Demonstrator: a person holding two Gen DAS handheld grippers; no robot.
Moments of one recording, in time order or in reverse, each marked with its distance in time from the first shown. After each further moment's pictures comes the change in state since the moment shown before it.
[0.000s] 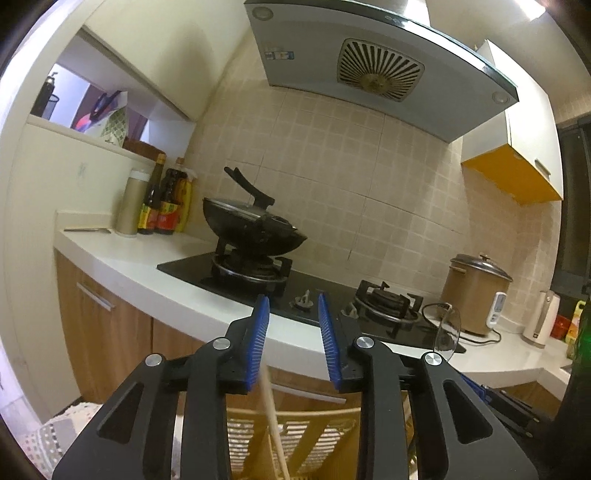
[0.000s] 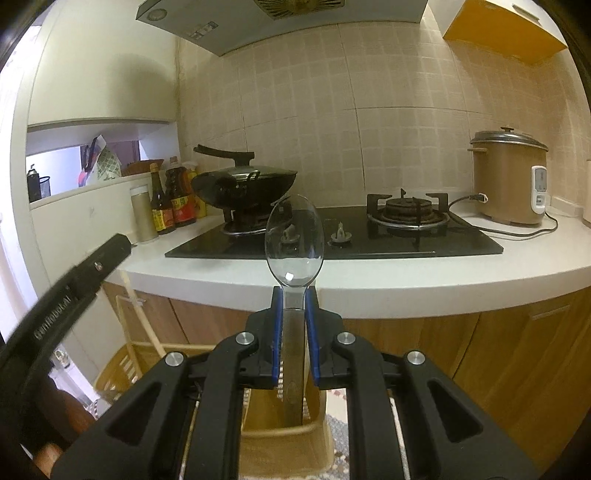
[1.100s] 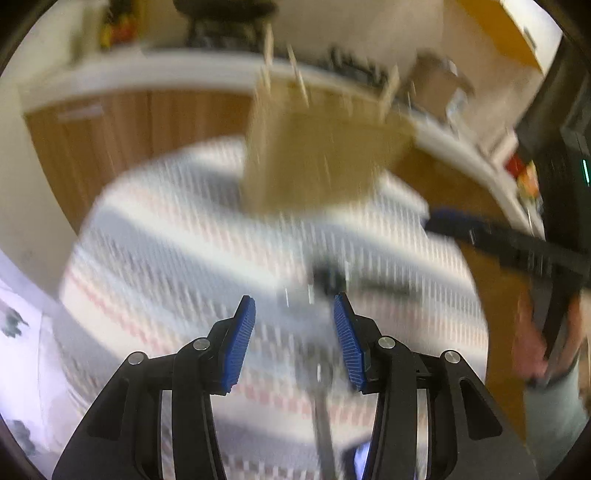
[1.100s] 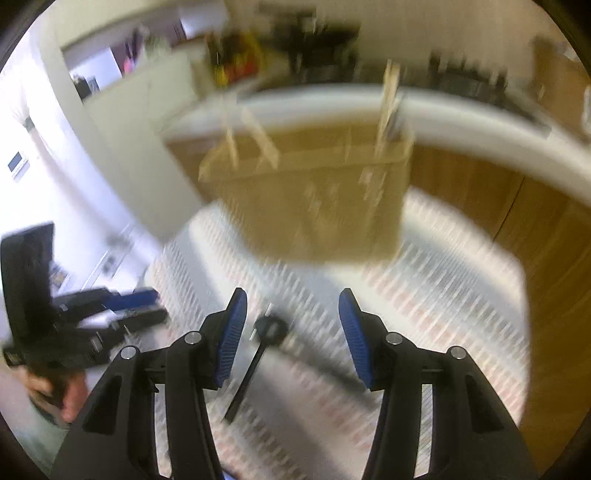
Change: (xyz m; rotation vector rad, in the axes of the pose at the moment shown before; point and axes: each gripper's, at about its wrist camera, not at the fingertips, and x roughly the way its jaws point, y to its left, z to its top) left arm -0.106 0.084 -0.083 0.115 0.983 -0.205; right arm -0.054 0.035 -0.074 0.012 0.705 0.260
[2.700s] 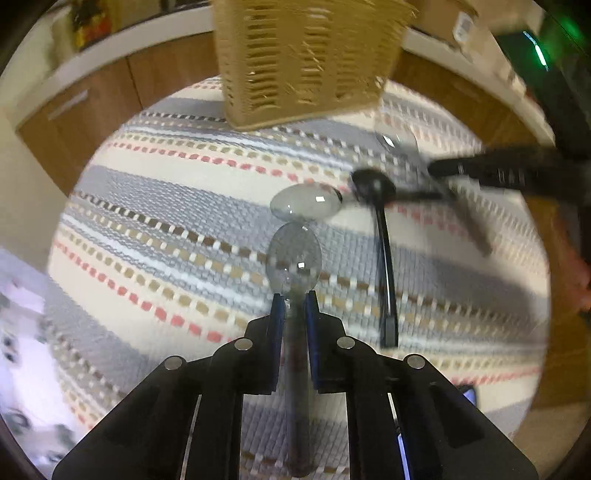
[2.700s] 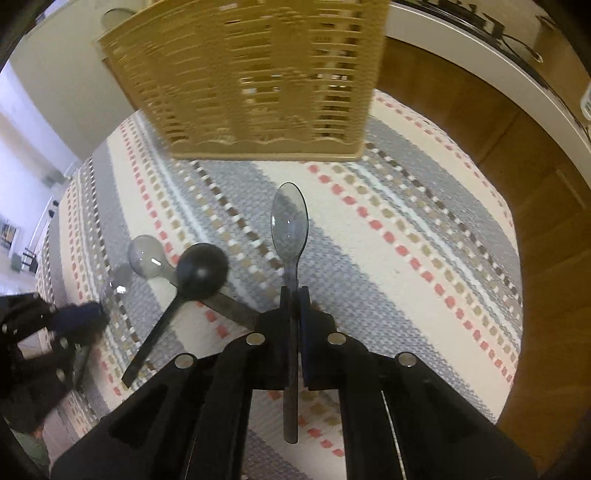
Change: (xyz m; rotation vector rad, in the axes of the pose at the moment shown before) left arm 0.064 -0.024 -0.028 0.077 0.102 0.137; right arm 0.049 -0.049 -0.031 -0.036 0.201 -0.278
